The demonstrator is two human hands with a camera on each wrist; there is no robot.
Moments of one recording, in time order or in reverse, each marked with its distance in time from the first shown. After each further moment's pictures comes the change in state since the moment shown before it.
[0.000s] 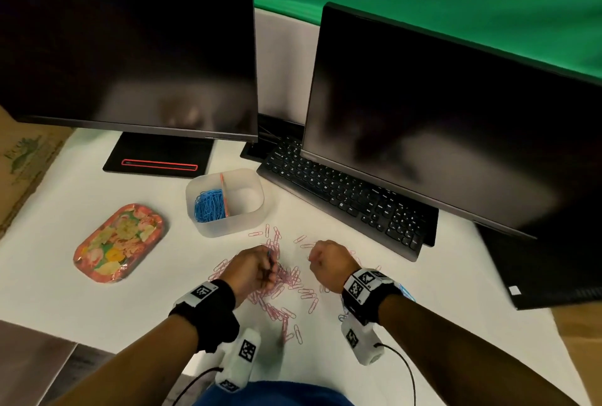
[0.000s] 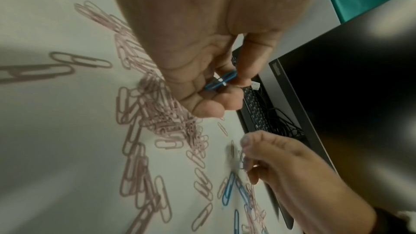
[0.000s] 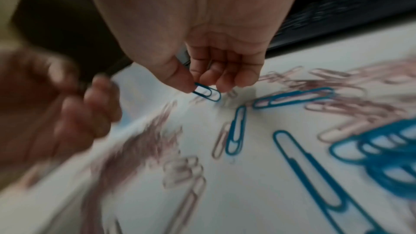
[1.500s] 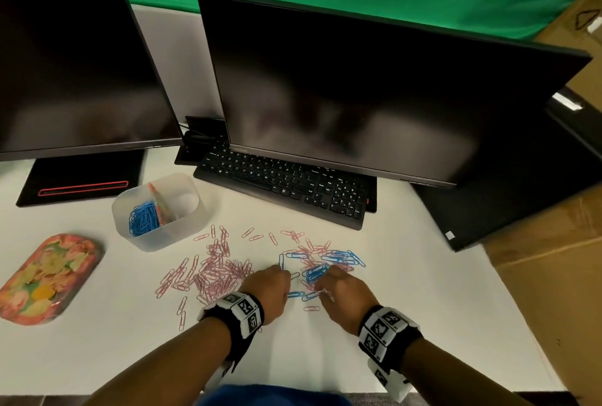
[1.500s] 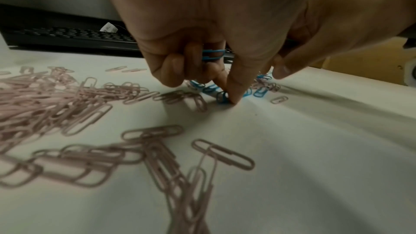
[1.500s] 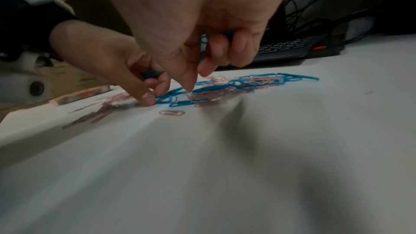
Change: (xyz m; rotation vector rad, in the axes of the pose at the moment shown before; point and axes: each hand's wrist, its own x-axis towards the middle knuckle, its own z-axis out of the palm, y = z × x) left_hand 0.015 -0.063 0.092 1.702 -0.208 0.515; right_hand -0.114 0.103 0.014 -0.128 0.190 -0.098
